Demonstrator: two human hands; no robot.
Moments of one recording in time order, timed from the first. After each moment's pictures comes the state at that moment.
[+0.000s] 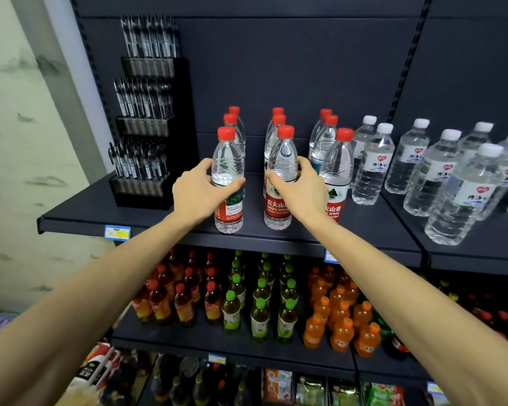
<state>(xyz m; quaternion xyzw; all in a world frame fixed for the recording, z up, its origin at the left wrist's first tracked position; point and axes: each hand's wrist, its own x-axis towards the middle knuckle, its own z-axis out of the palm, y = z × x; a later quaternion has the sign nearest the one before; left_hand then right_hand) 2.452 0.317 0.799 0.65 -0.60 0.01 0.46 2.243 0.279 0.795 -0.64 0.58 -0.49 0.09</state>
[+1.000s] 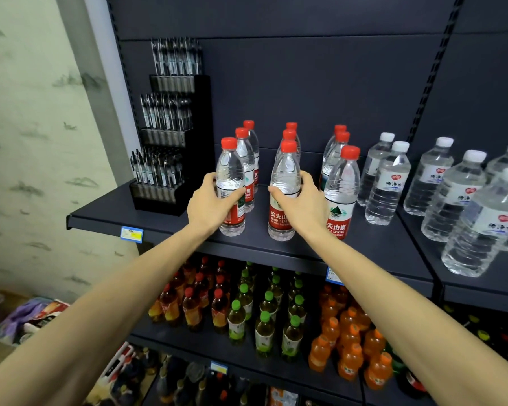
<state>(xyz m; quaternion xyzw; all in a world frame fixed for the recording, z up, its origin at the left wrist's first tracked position) 2.441 0.305 0.785 0.68 -0.53 -0.06 0.50 2.239 0.270 0.795 -0.67 0.57 -0.46 0.13</state>
